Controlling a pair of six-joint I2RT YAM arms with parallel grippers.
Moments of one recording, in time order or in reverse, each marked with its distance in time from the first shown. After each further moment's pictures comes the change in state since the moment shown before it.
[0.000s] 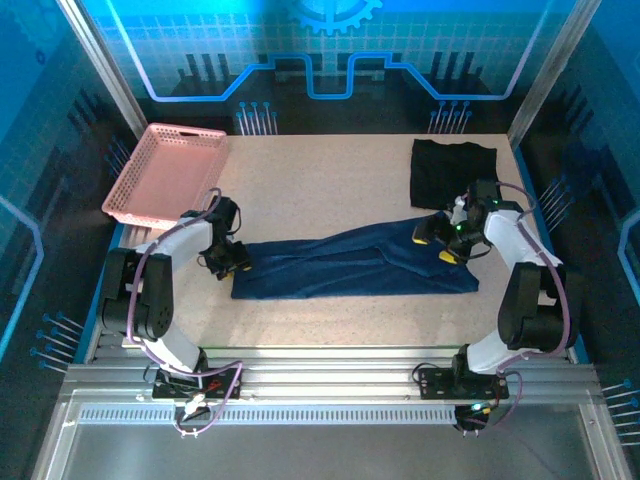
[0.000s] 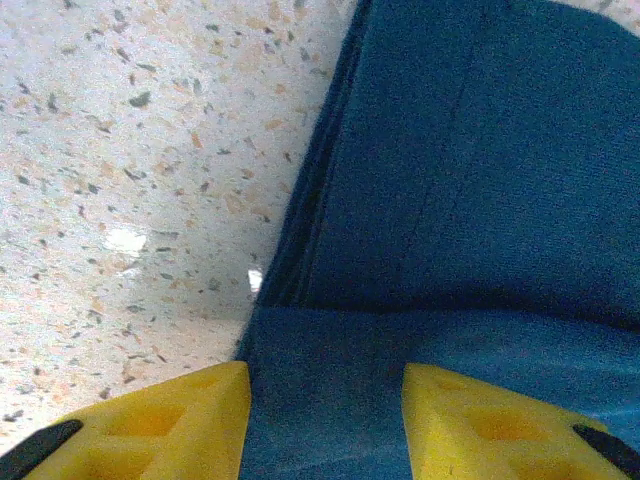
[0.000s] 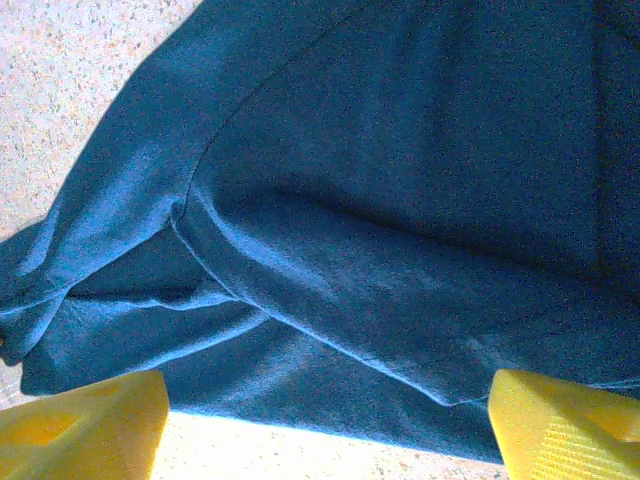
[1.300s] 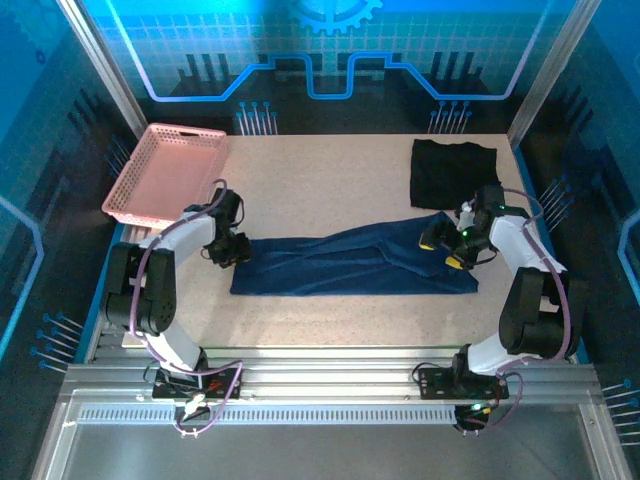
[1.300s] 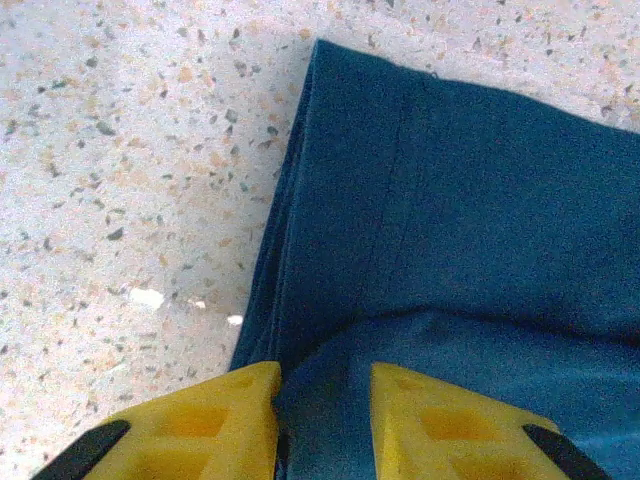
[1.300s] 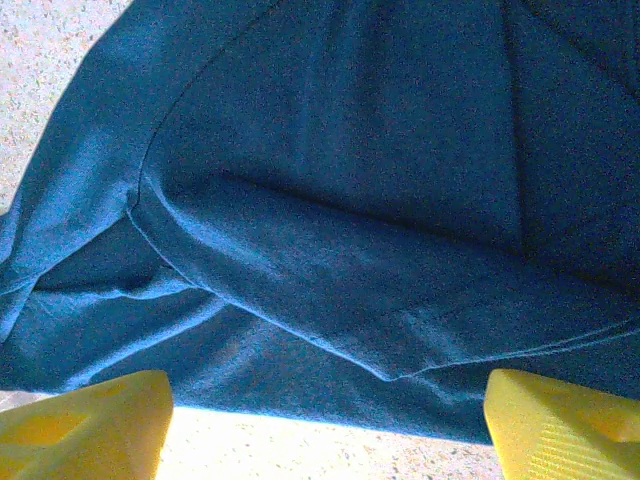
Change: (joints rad) left arm -0.012 0.055 0.066 0.050 -0.029 0.060; right arm -0.042 -0.031 -0.042 -0.016 0.019 -0.036
